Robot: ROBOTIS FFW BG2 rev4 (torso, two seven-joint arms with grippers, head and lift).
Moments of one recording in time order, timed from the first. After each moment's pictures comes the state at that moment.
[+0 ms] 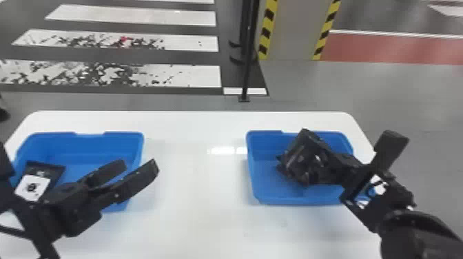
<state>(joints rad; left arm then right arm) 0.41 0.10 0.30 -2.40 0.65 0.92 -0.44 0.11 -0.17 -0.15 -1.73 -0.50 0.37 0.34</state>
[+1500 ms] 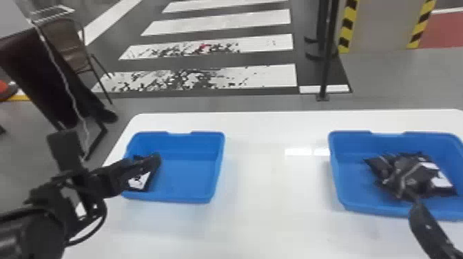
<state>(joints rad) 0.17 0.13 0.53 -2.16 0.30 1.05 -0.38 0.83 -0.07 -0.07 -2.28 -0.37 0.02 0.20</state>
